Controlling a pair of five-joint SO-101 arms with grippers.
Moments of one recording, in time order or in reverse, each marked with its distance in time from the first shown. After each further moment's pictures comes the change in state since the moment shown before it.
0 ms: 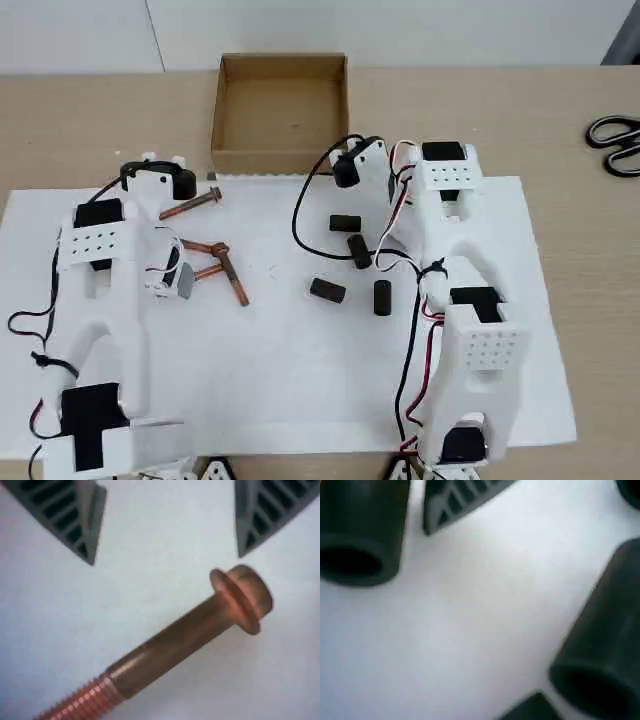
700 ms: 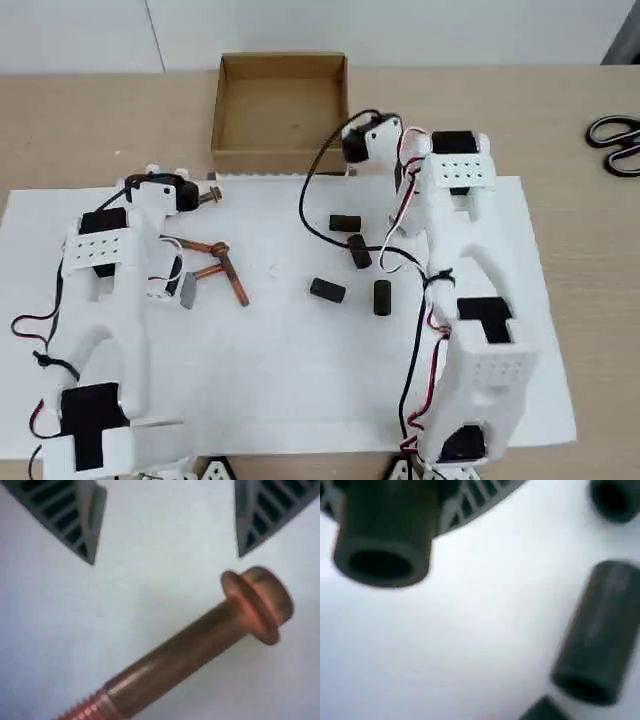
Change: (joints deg) left arm 0.0 0.0 4.2 -2.0 0.0; right arm -0.2 -11.1 0.1 4.5 -9.4
